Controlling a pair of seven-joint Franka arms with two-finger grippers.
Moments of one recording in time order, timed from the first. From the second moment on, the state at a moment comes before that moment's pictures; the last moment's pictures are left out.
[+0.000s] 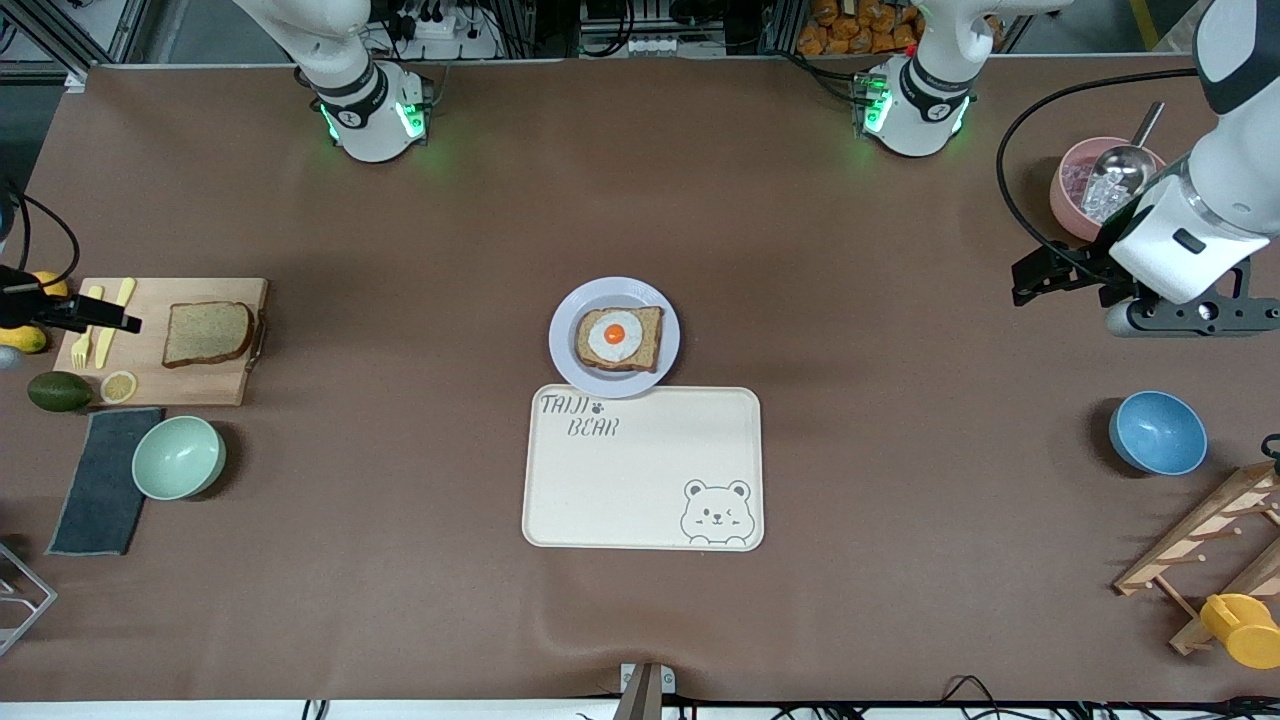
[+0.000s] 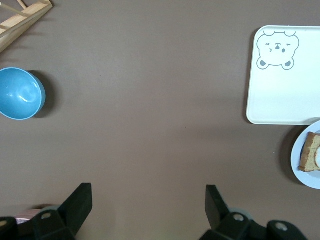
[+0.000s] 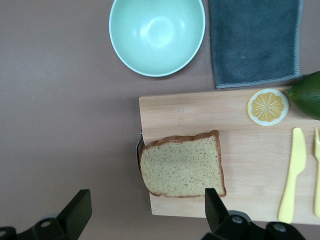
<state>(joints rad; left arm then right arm) -0.05 0.09 -0.10 -1.54 -0.01 1.60 -0.14 -0.45 0.22 -0.05 -1.92 0.15 1.94 -0.50</state>
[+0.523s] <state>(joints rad) -0.04 0.09 -0.10 -1.54 -0.01 1.60 -0.14 -0.56 0.37 -0.05 -1.93 0.21 2.04 -0.75</state>
